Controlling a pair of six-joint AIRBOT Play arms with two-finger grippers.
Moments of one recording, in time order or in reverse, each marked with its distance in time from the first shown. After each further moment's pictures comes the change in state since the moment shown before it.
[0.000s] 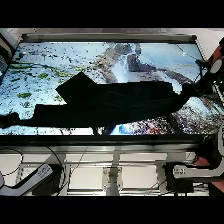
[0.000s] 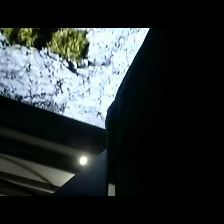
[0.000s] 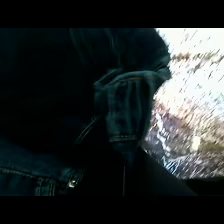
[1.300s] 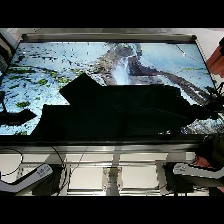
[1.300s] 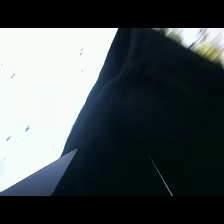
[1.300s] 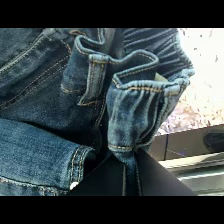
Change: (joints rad) left arm -0.010 -0.067 -0.082 -0.472 0.130 0.196; right arm -0.305 0.066 -0.286 0.119 -0.046 -0.121
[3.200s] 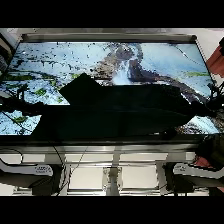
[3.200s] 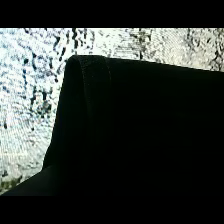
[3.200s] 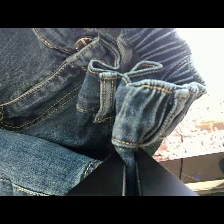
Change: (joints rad) left arm -0.216 -0.359 0.277 0.167 -0.103 -0.137; right arm -0.002 0.000 0.000 0.076 -0.079 0.000
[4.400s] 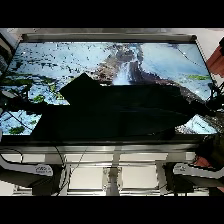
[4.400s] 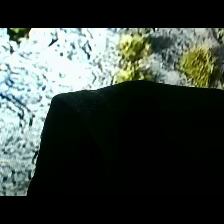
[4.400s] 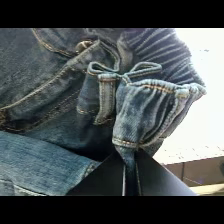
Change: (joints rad) left arm -0.037 -0.049 0.001 -0.049 0.059 0.011; right arm 0.000 0.000 0.000 0.024 -0.012 0.000
